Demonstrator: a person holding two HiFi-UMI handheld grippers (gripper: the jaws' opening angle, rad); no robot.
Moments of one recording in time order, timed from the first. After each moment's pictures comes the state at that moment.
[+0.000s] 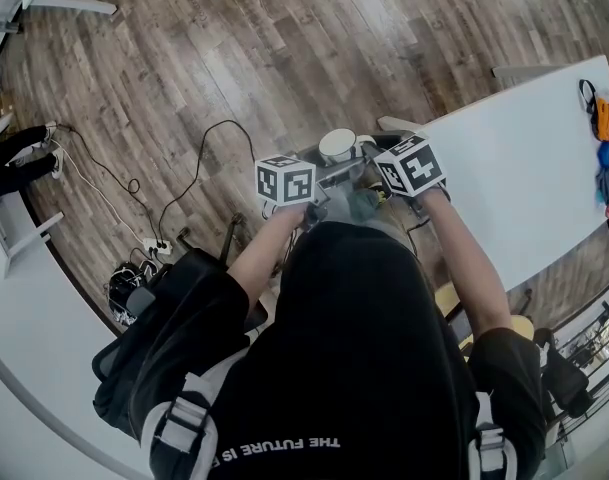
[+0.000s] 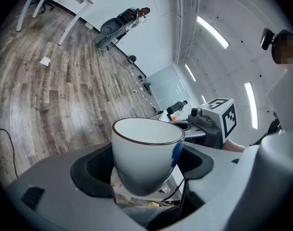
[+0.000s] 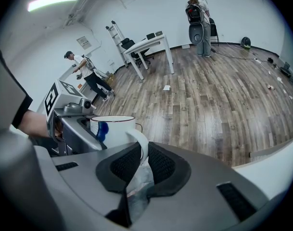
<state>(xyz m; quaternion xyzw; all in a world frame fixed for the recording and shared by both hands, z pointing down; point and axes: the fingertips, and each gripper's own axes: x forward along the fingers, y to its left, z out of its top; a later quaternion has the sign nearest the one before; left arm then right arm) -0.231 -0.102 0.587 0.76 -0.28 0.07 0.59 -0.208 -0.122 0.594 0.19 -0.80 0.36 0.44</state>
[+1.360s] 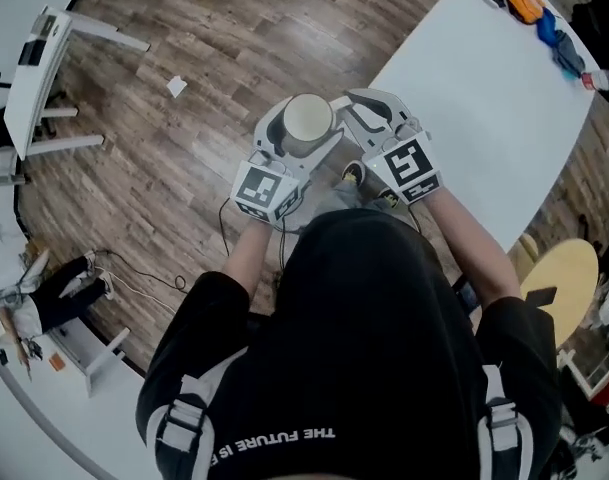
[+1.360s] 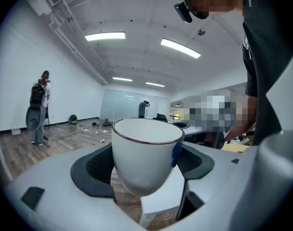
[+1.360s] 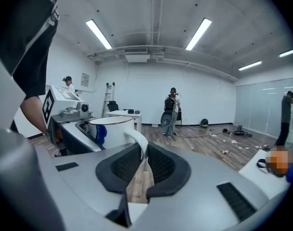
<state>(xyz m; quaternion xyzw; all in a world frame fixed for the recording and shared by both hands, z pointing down) -0.118 -0.157 0.397 0.97 -0.19 0.09 0.09 -0.089 -0.169 0.392 0.48 -0.86 0.05 0.15</state>
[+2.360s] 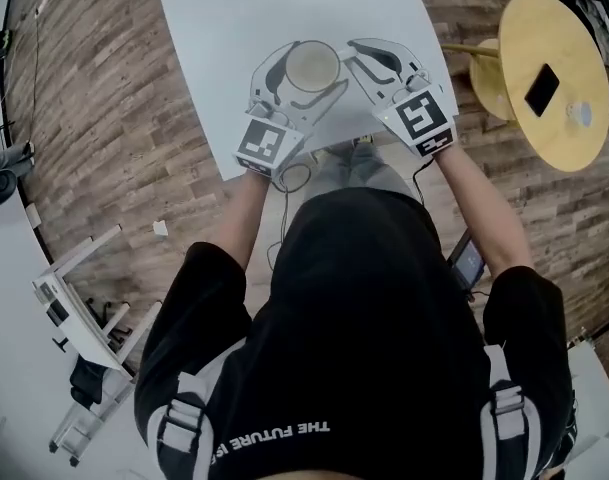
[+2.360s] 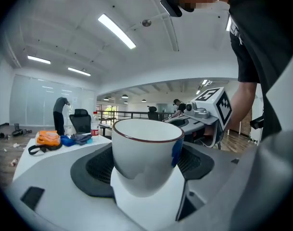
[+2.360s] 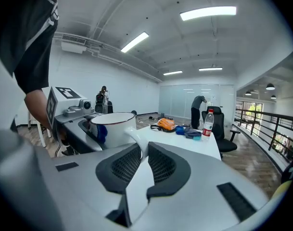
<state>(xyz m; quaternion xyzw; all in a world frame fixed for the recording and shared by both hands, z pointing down) 0.241 0.096 0.412 0.96 0.26 0.10 -0.01 0.266 0.109 0.410 0.80 -0.58 0.11 0.13</state>
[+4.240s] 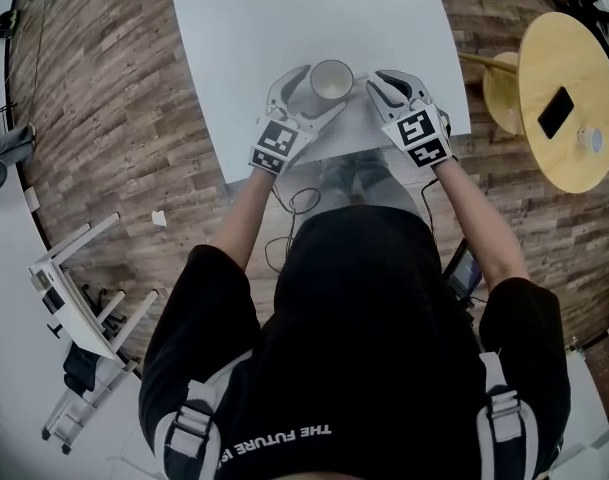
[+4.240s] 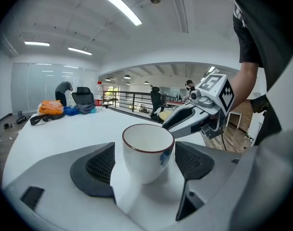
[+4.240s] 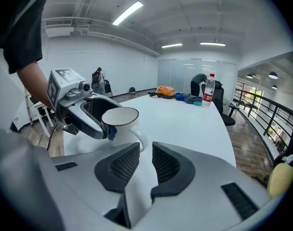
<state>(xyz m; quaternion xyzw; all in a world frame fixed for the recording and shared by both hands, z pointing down) 0.235 0.050 0.540 0.94 0.26 0.22 0.00 0.268 0.107 0.544 0.77 -0.56 0.25 0.20</state>
